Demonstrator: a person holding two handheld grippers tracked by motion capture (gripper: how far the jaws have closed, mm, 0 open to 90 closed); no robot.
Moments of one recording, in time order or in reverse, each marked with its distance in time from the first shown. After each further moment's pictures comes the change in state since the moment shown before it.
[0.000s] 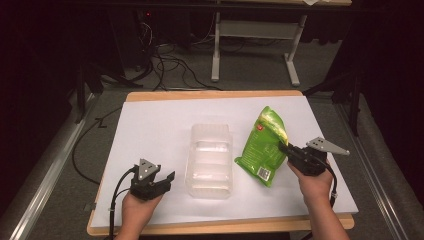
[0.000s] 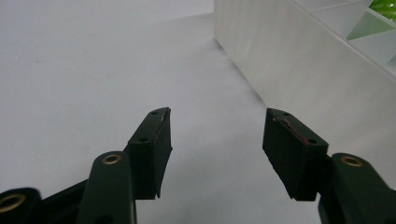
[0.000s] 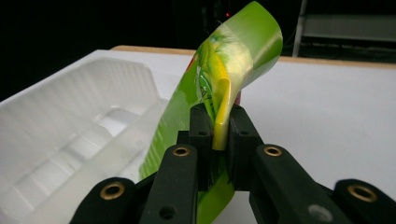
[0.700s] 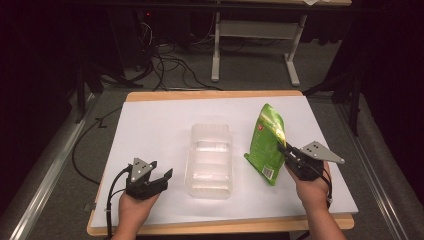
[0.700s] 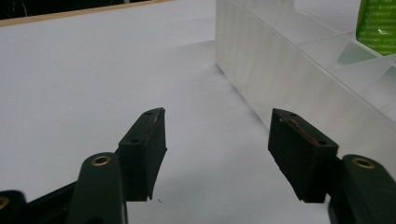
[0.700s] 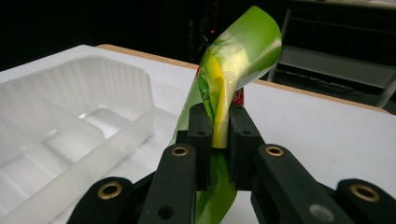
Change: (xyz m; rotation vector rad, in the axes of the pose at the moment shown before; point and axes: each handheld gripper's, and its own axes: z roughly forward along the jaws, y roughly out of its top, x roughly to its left) left arm 0.006 0.003 -0.011 -0.089 -0.002 0.009; right arm 0.024 0.000 -0.008 -0.043 -0.087 -0.149
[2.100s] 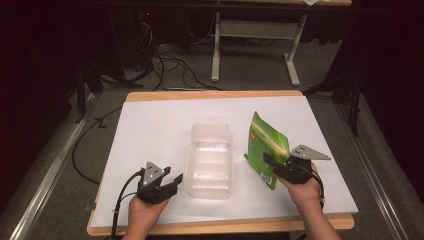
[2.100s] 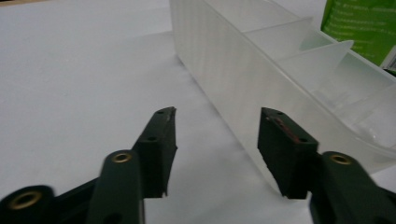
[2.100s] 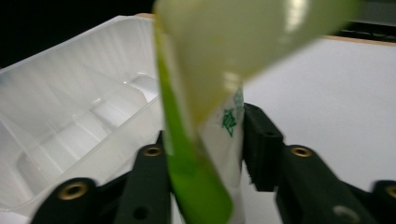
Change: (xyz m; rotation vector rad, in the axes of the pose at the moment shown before) left arm -0.030 -0.004 0.010 0.025 -0.085 0.017; right arm 0.009 -0.018 0.020 0.133 0.157 0.086
